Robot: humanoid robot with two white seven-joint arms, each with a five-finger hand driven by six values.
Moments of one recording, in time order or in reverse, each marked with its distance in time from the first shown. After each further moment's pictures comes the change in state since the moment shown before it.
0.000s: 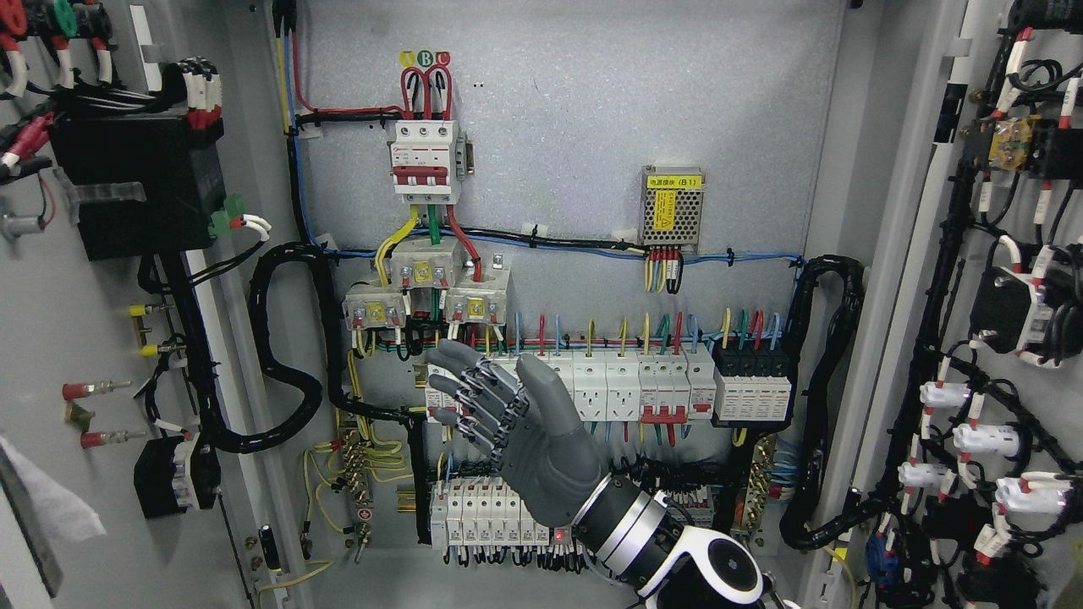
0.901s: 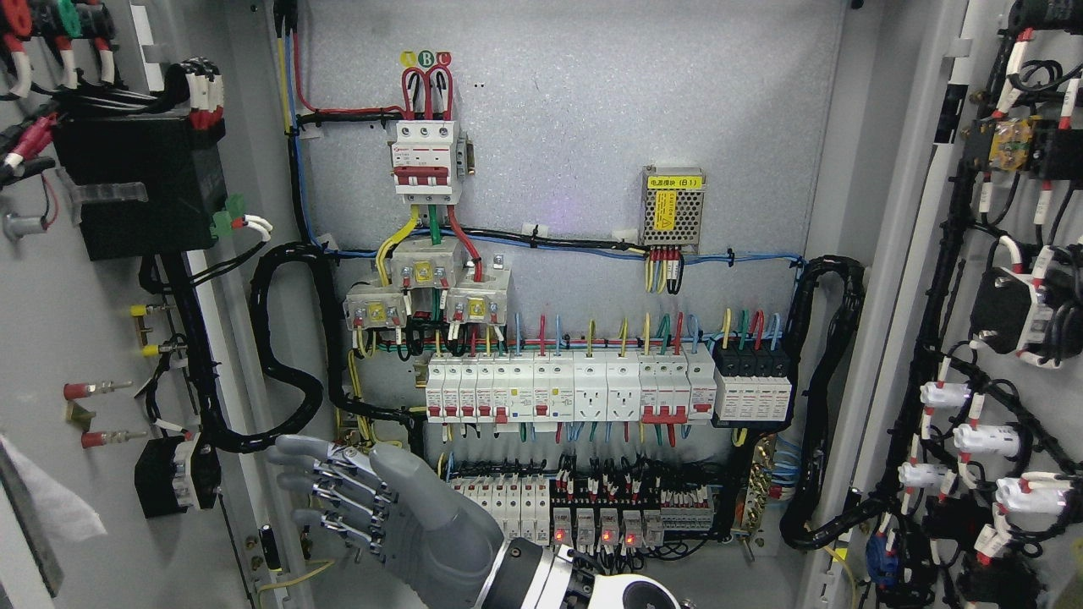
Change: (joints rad) left arm -0.003 0.000 -0.001 0.000 -0.003 -0.003 -0.008; right arm -0.036 0.000 0.238 -0.055 -0.083 -0.002 0.019
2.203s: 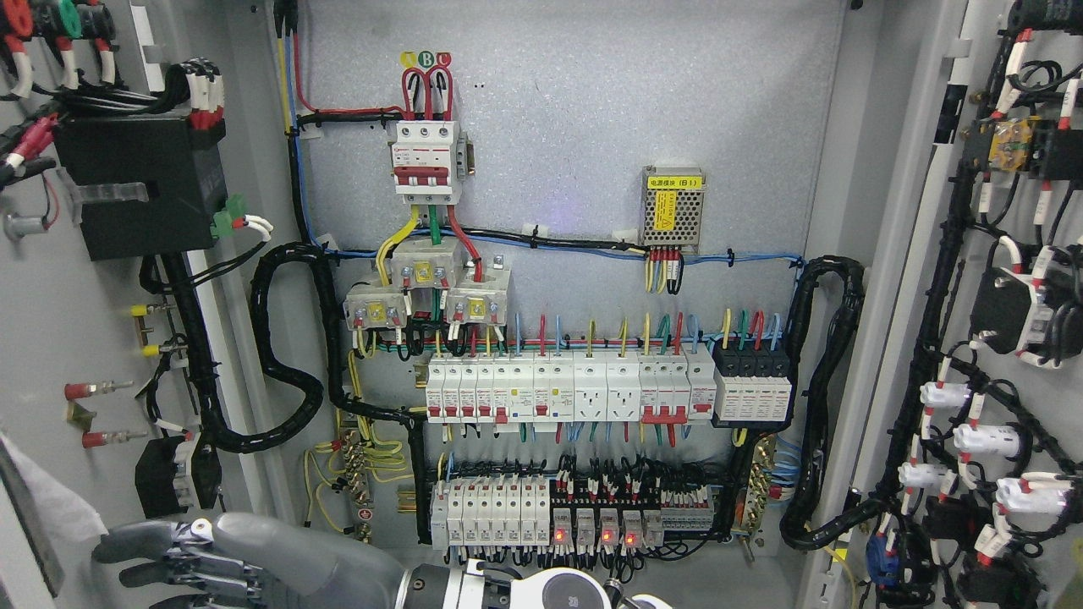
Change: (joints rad) left arm -0.012 0.000 -0.004 0.000 -0.004 -0.003 0.068; right arm -0.179 0.000 0.213 0.046 -0.117 -0.003 0.023
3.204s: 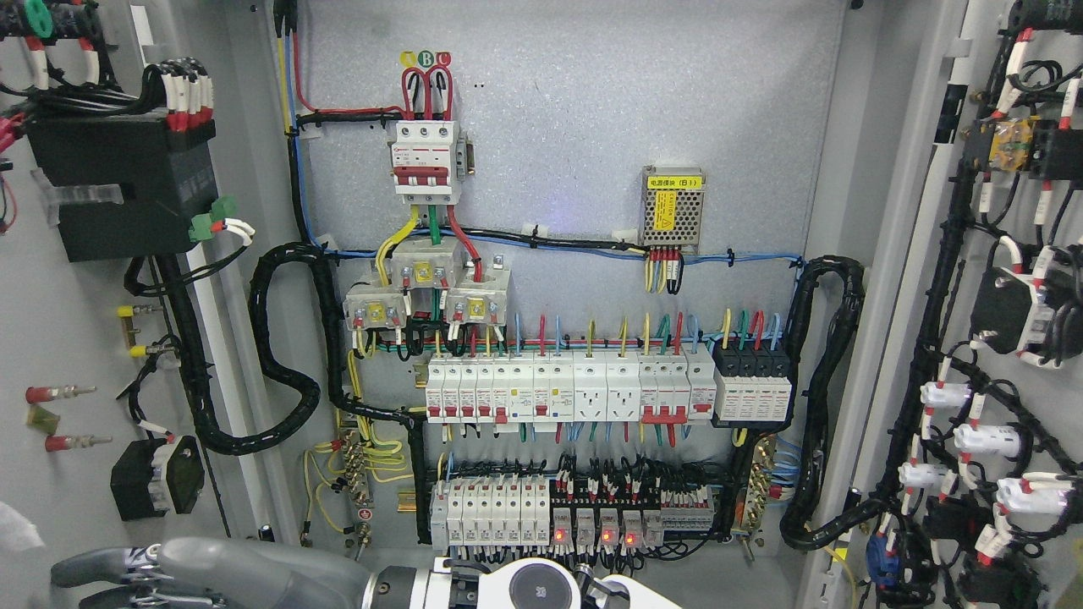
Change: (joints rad) left arm 0.007 0.000 0.002 0.000 0.001 0.001 0.003; right arm -0.128 0.000 0.107 0.050 -0.087 -0.045 -0.020
